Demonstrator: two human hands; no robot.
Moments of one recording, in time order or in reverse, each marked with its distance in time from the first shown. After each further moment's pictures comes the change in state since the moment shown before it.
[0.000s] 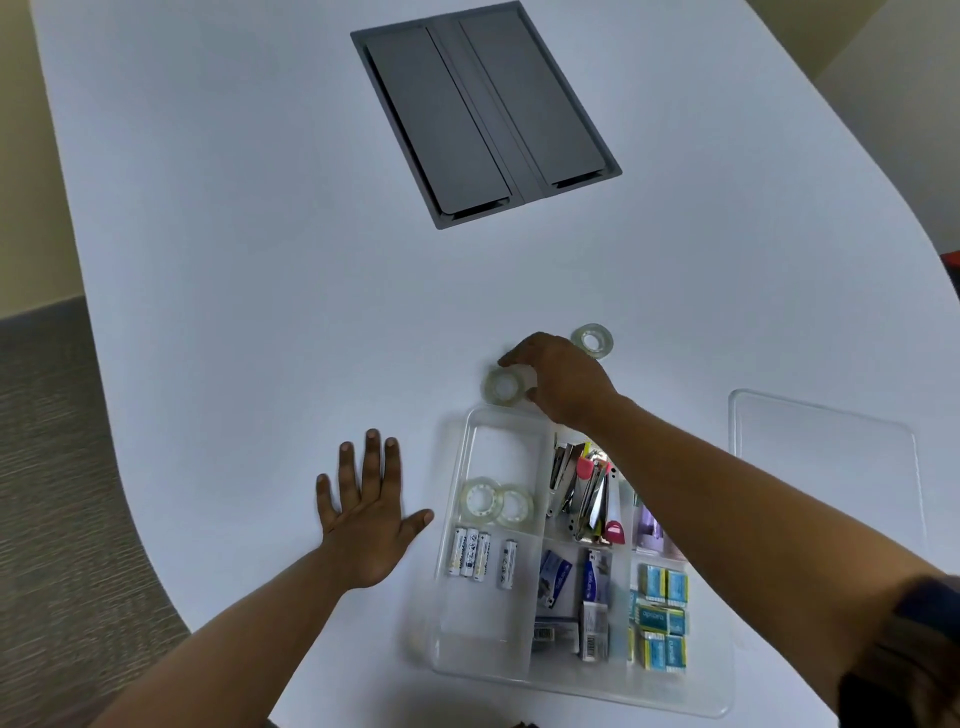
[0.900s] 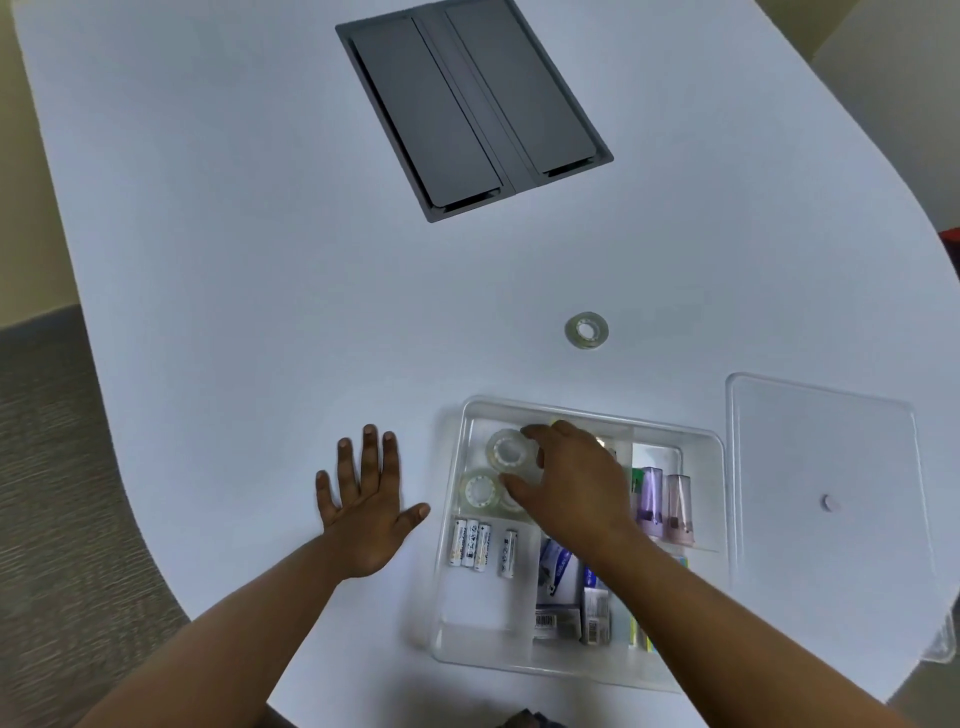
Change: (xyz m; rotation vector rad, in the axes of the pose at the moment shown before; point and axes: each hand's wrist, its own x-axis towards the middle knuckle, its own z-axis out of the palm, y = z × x) left_hand -0.001 0.000 -0.009 -0.025 -0.082 0.014; right_hand -0.118 -0.043 0.035 0.046 0.172 0.222
